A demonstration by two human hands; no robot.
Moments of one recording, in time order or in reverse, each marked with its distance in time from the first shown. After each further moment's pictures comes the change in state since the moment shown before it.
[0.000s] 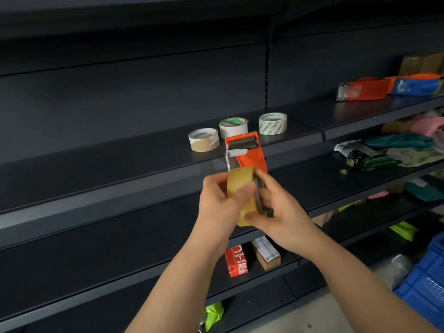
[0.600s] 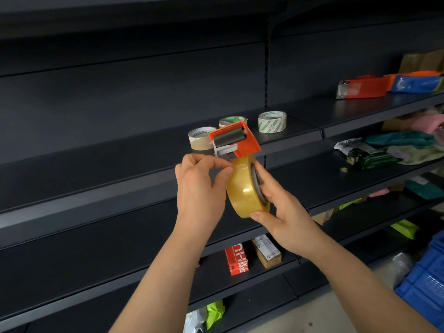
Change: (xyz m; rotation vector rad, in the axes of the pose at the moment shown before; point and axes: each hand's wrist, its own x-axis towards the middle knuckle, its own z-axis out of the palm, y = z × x) left_hand 0.009 0.020 -0.017 0.661 0.205 0.414; right_hand -0.005 0.011 -0.003 -0.075 -0.003 -0.095
